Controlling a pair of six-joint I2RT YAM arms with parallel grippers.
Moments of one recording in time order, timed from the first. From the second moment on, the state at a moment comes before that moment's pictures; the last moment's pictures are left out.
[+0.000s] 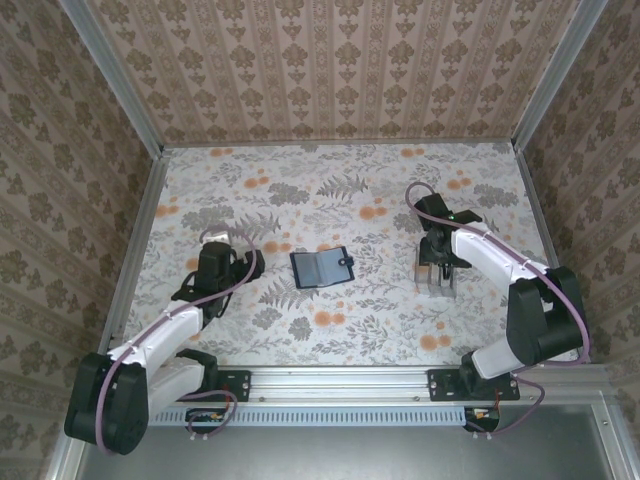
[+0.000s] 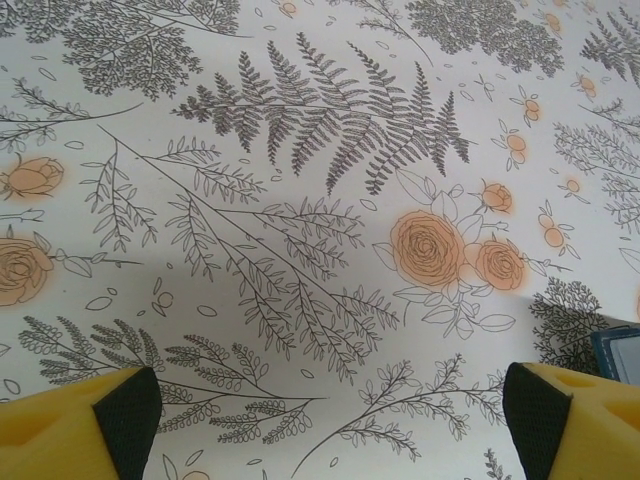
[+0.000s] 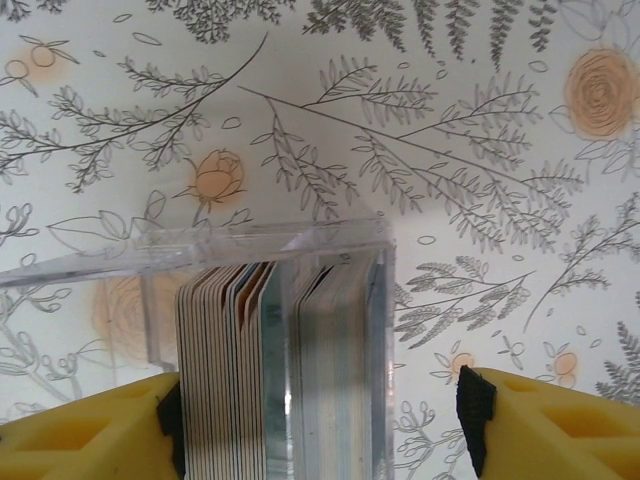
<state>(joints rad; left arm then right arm) -0.34 1.01 0.37 -0.04 -0.10 -0.46 0.26 1.49 0.99 -0.87 0.38 0.42</state>
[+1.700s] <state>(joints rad) -0.43 1.23 0.39 0.16 0.27 -0.38 0.33 1.72 1.05 -0.34 -0.68 0.28</state>
